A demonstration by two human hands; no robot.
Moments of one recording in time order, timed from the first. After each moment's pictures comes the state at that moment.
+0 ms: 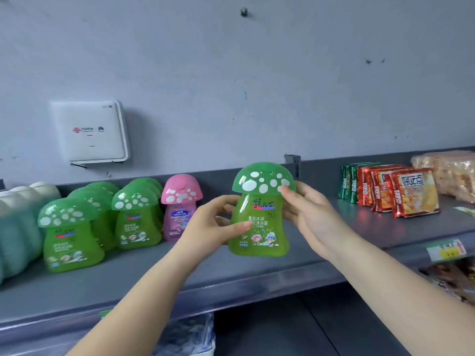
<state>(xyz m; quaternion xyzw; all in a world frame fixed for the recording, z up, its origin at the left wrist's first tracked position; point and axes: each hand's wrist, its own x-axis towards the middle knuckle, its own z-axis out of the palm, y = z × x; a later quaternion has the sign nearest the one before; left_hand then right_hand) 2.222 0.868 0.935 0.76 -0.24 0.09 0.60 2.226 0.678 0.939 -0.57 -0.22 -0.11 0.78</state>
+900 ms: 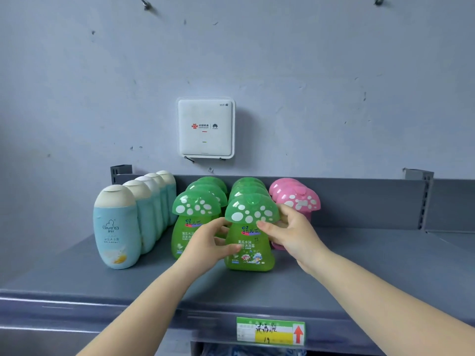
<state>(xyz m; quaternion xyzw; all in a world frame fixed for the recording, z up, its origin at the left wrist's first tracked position) 2.256 1.092 0.895 0.85 -0.06 0.20 0.49 2.307 0.917 0.906 -0.69 -0.26 -0.03 0.68</state>
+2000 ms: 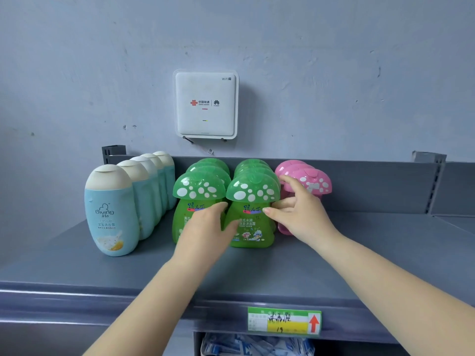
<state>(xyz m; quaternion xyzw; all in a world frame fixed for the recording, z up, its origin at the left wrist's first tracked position) 2.255 1.097 0.893 0.90 0.01 0.32 0.28 2.316 0.925 0.911 -0.80 -0.24 -0.15 0.52</state>
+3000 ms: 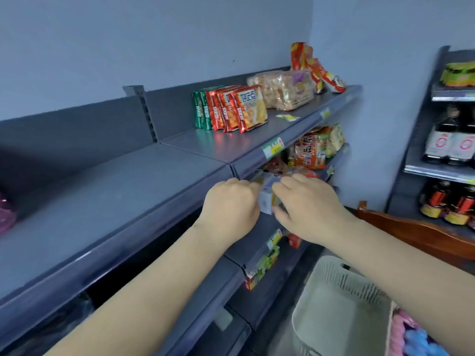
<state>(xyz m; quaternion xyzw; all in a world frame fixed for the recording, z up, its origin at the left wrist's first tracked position) 2.202 0.676 0.852 0.79 -0.54 0.28 0.05 2.094 0.555 0.840 -0.95 0.06 -0.28 -0.13</state>
